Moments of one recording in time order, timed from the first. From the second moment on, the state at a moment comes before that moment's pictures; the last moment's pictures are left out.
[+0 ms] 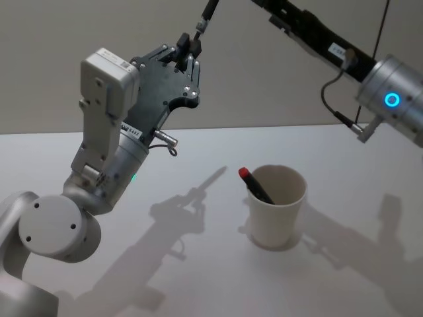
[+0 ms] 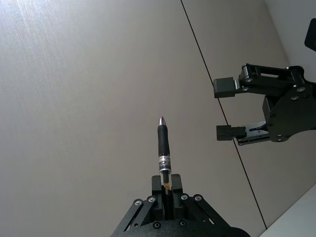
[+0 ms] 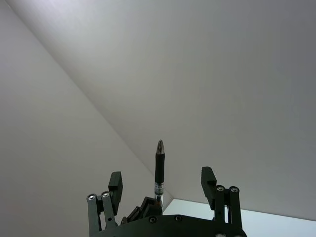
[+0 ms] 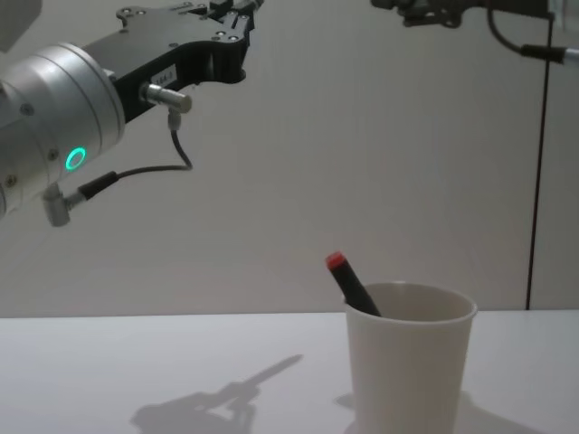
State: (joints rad) left arm -0.25 0.30 0.31 -1.71 -0.13 -0.20 -0.15; right arm 0.44 0.21 -0.24 -1.70 1.17 0.50 0.20
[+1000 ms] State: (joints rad) left arm -0.24 0.31 0.29 -1.70 -0.17 -0.22 -0.17; right arm 0.52 0.13 -0.32 -1.59 1.13 0.46 0.23
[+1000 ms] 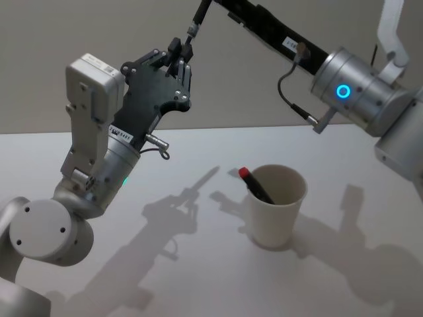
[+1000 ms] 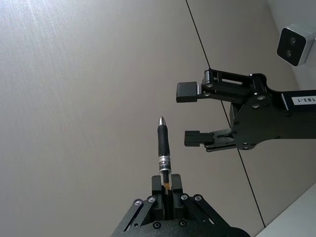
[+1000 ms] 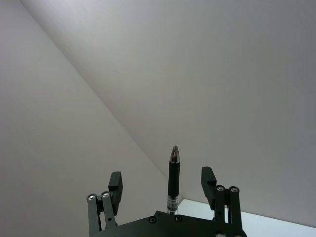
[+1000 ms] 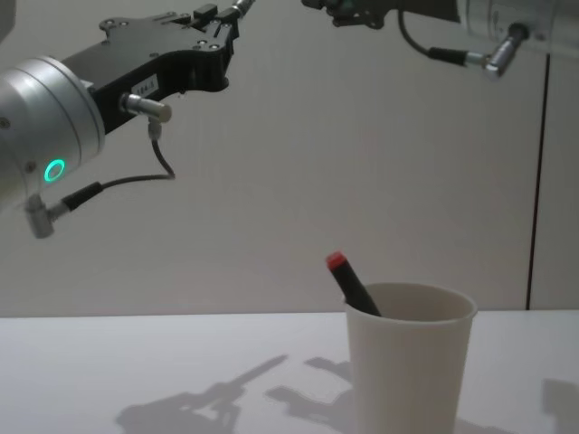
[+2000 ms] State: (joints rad) left arm -0.24 0.31 0.28 -1.68 -0.17 -0.21 -0.18; right arm 0.56 0.08 -0.38 -1.47 1.07 0.40 0.25
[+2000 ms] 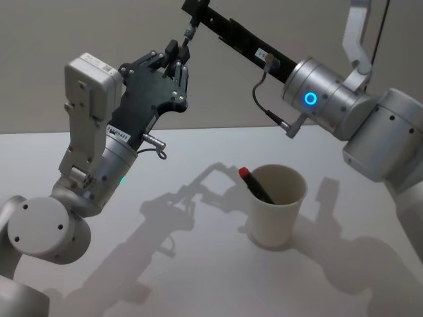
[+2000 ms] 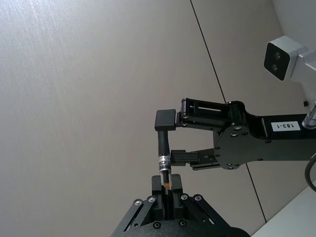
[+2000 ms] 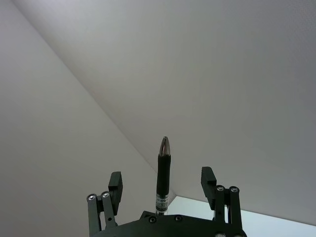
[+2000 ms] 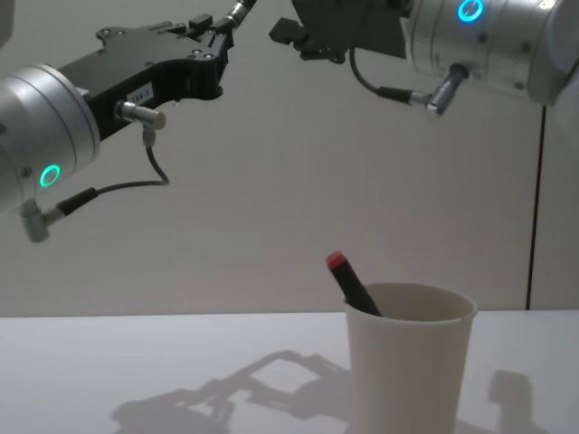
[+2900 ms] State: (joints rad) left arm -0.25 0.30 0.27 -1.67 -0.17 -0.20 -0.19; right arm 0.61 0.04 -0.41 -1.39 1.05 0.35 0.26
